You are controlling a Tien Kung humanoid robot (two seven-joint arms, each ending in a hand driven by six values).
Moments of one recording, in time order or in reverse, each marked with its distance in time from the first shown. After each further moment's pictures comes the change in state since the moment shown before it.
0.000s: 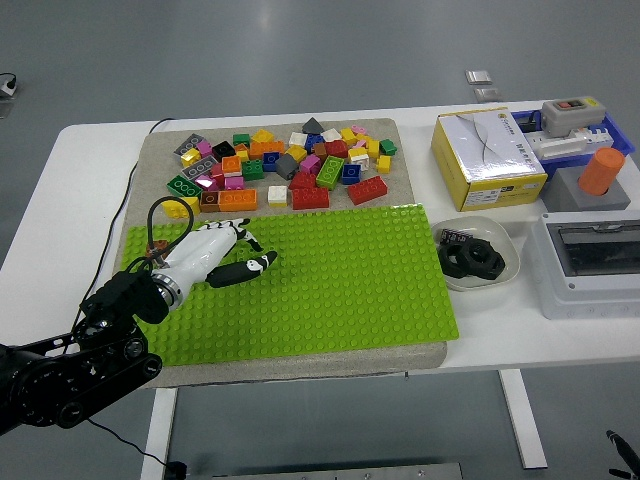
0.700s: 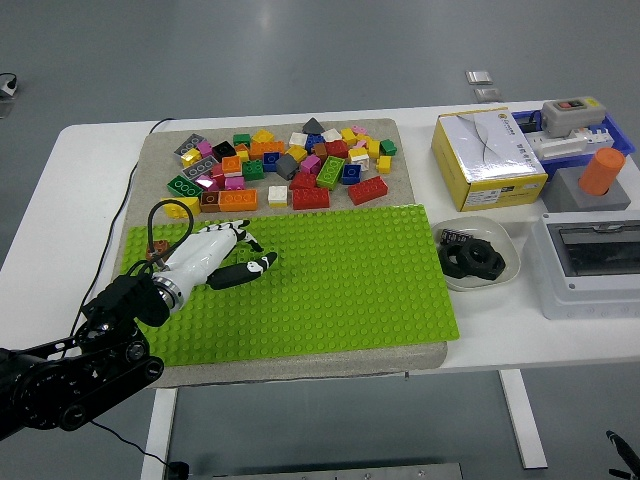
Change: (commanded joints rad) left arm 0.019 0.001 -0.035 -0.012 0.015 0.008 -0.006; right arm -0.002 -0.001 0.001 0.000 -0.002 0.000 0.000
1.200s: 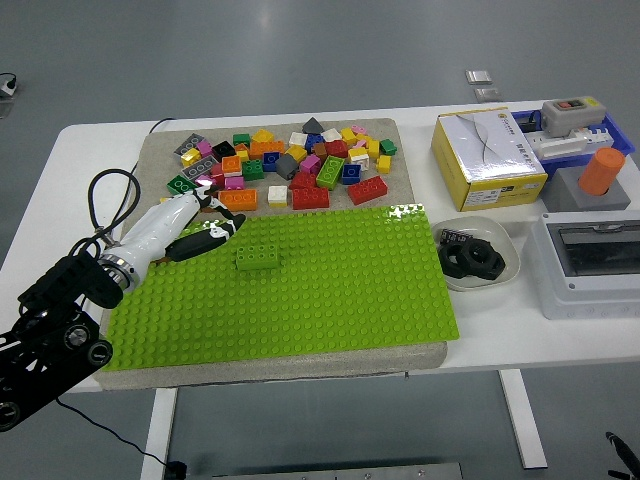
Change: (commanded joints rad) left arm 0.114 0.203 -0.220 -0.272 -0.142 -0.022 -0.054; right arm 0.002 0.008 0.014 0.000 -0.026 -0.007 -0.013
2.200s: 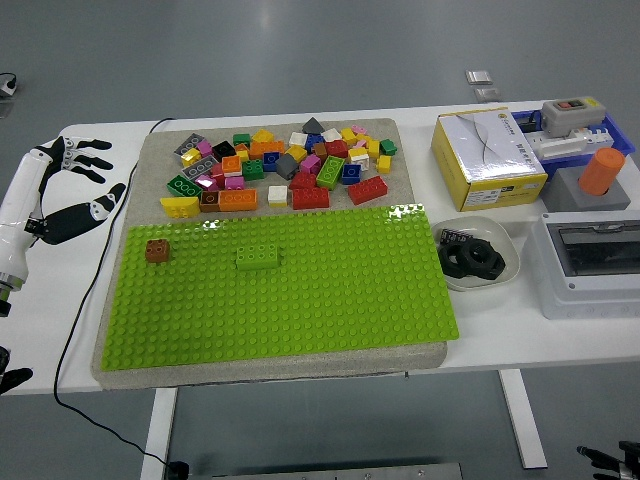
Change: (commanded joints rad) left arm 0.398 -0.066 -0.632 -0.070 -0.038 0.039 -0.348; right arm 0.019 0.051 -0.013 -0.009 -0.133 -0.087 0.002
